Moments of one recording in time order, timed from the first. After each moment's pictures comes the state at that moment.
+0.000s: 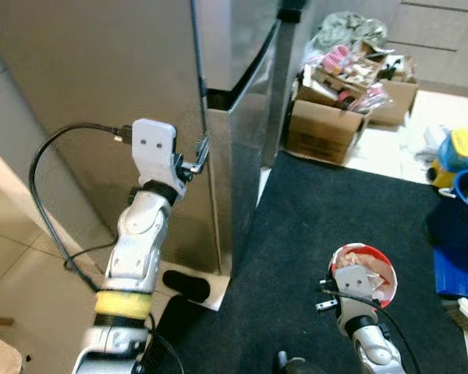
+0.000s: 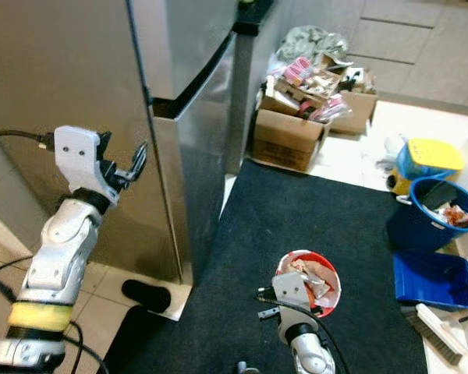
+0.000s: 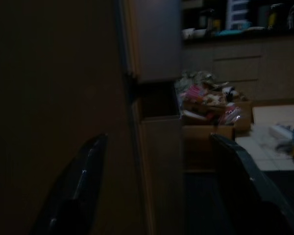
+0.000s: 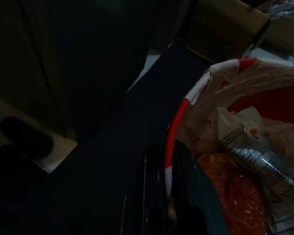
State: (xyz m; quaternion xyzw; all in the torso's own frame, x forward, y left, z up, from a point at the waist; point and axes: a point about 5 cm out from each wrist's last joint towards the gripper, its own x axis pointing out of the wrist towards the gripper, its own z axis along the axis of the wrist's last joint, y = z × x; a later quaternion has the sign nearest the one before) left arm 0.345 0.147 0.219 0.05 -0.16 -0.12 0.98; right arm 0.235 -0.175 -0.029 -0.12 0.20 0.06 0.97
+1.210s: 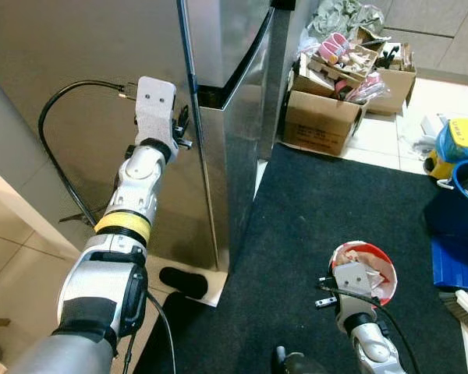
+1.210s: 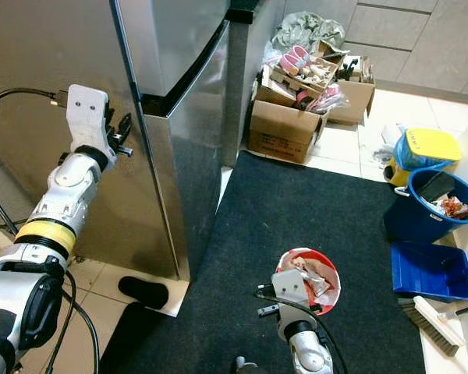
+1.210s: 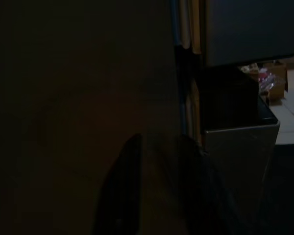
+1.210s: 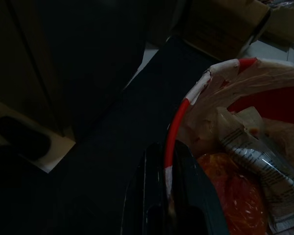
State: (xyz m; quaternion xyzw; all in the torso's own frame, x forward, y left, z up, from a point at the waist) left arm 0.406 0.181 0.224 0.11 -0.10 -0.06 0.99; right arm 0.236 -0.173 -0.028 -0.12 0.20 0.05 0.97
